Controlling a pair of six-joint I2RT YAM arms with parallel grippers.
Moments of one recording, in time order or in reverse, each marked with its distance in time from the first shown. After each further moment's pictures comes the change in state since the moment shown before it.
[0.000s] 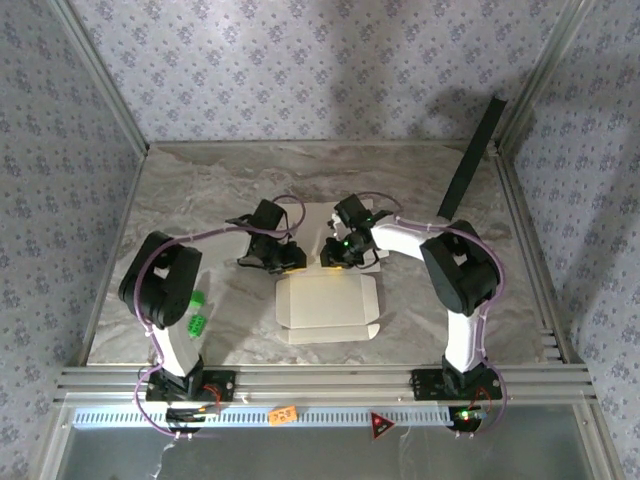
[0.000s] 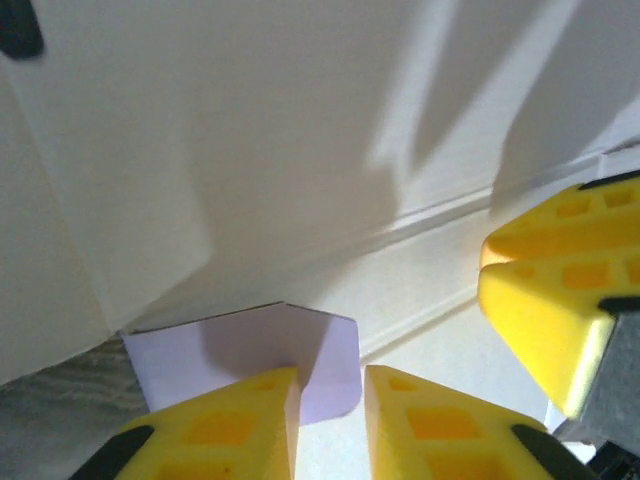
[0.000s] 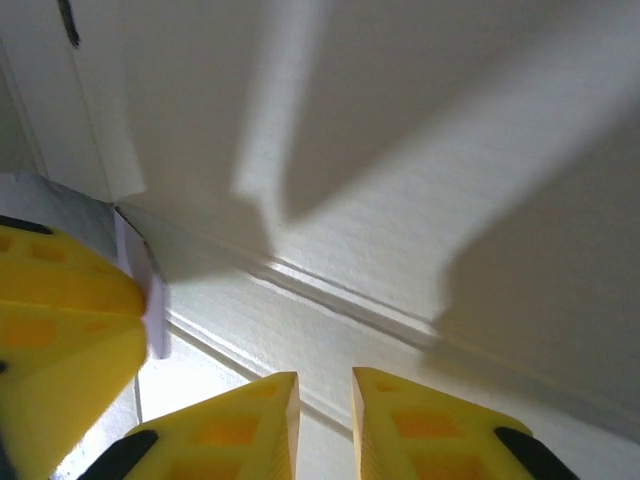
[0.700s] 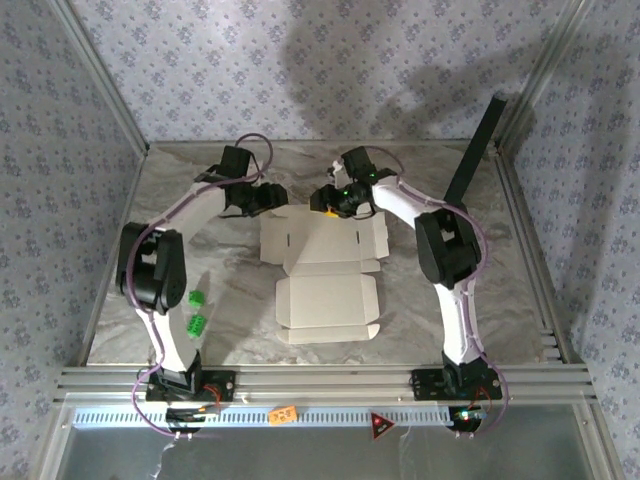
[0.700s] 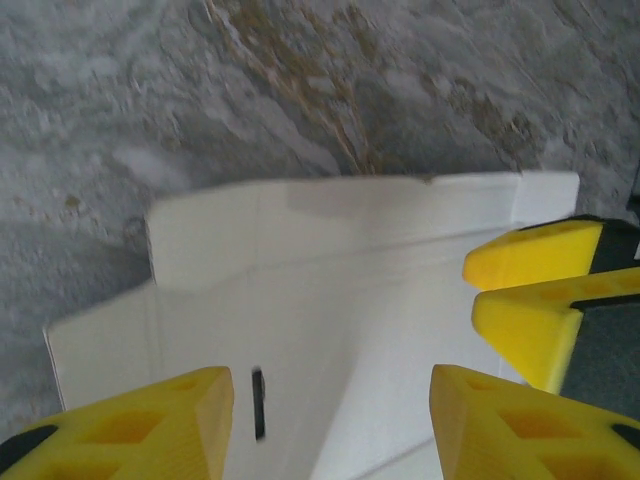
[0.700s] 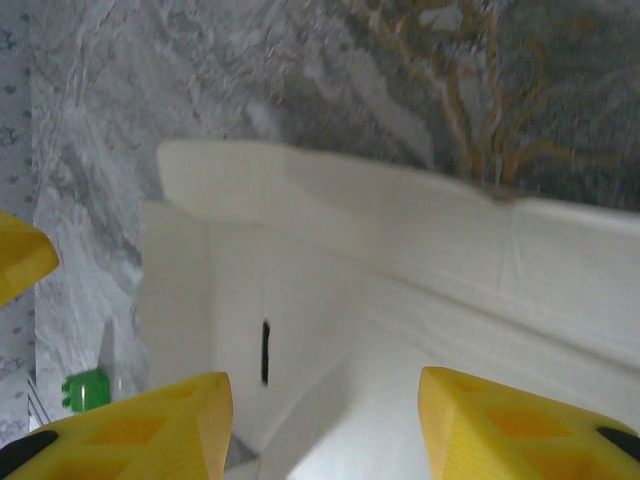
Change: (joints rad) left arm 0.234 0.108 0.403 -0.099 -0.051 0.087; right arm -0.143 0.291 0.527 -0.037 -0.134 -0.025
